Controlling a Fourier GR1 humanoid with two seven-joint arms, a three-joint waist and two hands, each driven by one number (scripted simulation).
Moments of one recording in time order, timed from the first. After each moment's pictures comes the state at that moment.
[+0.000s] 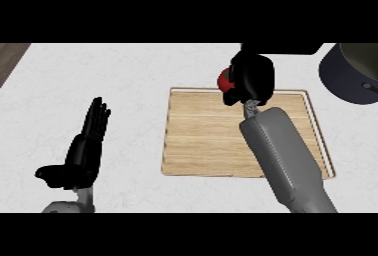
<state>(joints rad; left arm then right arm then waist) -0.03 0.11 -0.11 -1.57 0.07 0.20 -0.12 -0.75 -0.01 0.13 -1.14 1.27 -0.08 0.59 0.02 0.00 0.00</state>
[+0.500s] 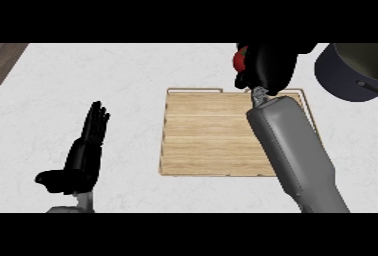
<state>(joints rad) 0.00 0.10 -0.11 -1.58 0.06 0.20 -0.12 -0.81 -0.04 0.12 -1.24 1.43 -0.03 0.80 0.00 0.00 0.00</state>
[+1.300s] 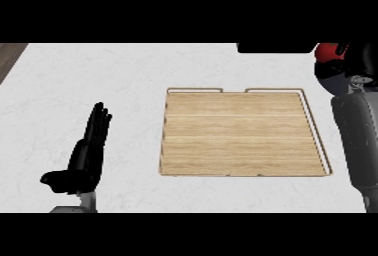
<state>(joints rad) 0.00 0.07 -0.10 -1.55 0.04 0.19 -0.15 -0.73 -0.33 -0.15 -1.23 1.32 -0.07 0.65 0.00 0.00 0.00</state>
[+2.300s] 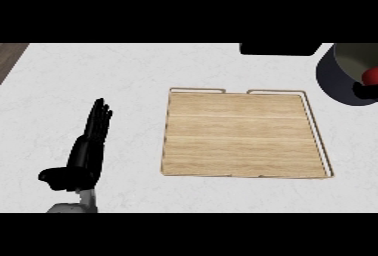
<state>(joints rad) -0.02 0.07 -0.09 -1.58 0.03 0.17 -0.12 -0.72 -0.57 -0.40 -0.65 1.08 -0.16 0.31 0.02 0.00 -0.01</state>
